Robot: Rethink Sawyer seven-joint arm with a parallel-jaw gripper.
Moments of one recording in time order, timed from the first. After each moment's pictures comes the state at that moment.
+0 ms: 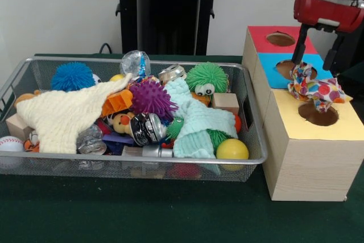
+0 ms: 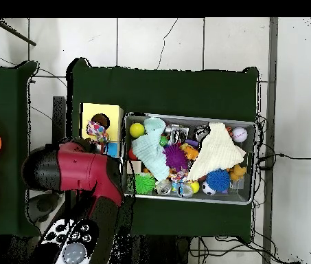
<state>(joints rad) 0.40 -0.56 -0.42 1.54 0.31 0.48 1.76</state>
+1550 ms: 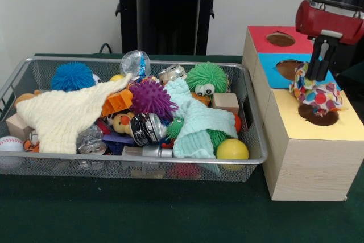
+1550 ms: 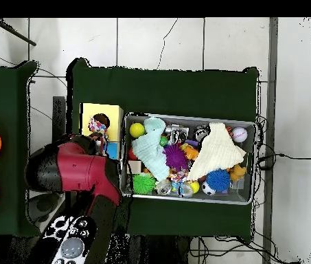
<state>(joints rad) 0.42 -0.53 -0.42 1.55 0.31 0.32 1.76</state>
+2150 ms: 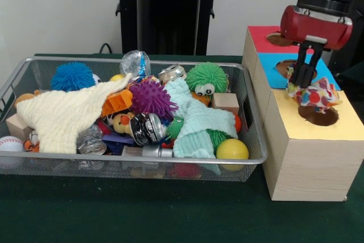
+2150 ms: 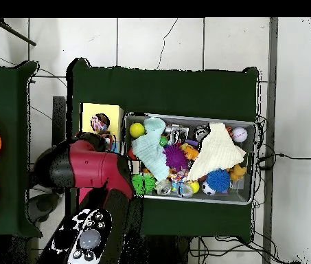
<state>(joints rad) 0.34 -0.55 -0.37 1.56 0.22 0.30 1.76</state>
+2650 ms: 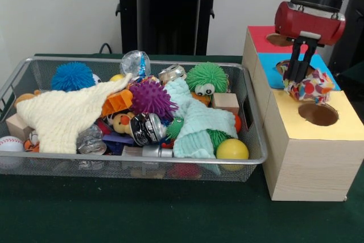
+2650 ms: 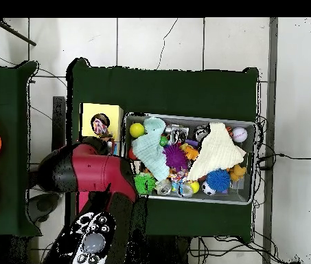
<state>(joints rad) 0.33 -0.58 -0.35 1.60 0.18 0.30 1.76</state>
